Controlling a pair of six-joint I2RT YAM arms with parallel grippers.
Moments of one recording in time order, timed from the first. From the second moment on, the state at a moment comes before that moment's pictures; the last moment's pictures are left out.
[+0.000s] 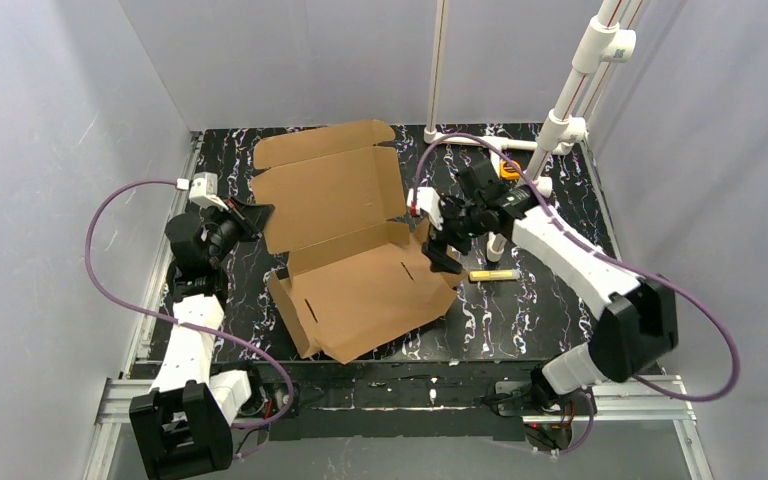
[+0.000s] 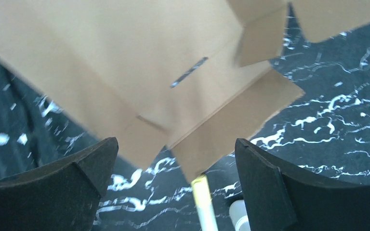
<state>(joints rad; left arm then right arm) 0.20 0.98 0.57 0.29 0.63 -0.49 0.56 1.41 1.25 -0.88 -0.56 -0.79</state>
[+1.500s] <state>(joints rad) 0.20 0.91 0.55 0.33 0.62 -0.42 0.41 1.76 1.08 -0.15 -0.51 -0.11</state>
